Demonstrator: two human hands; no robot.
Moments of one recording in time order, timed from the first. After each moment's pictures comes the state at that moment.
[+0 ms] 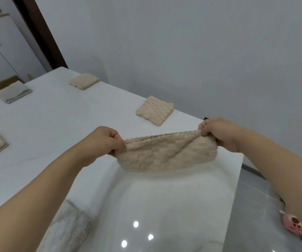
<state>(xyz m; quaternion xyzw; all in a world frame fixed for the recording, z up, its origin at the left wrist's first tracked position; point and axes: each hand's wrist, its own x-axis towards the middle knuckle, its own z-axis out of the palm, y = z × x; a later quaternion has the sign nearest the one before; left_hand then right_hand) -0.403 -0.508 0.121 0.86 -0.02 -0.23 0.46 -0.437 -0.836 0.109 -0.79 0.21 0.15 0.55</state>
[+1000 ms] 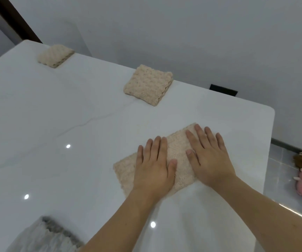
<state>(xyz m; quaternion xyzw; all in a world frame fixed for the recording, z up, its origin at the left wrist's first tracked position) -0.433 -0.622 -0.076 0.96 -0.23 -0.09 0.11 -0.462 -0.809 -0.090 -0.99 0.07 0.04 0.10</state>
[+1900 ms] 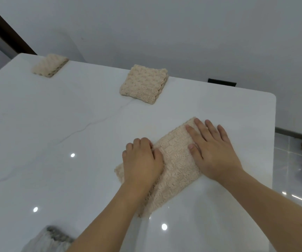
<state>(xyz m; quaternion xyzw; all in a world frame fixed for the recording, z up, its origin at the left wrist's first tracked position) -0.406 -0.608 -0.063 0.98 -0.12 -0.03 0.16 -0.464 -0.807 -0.090 -0.99 0.08 0.02 0.10</state>
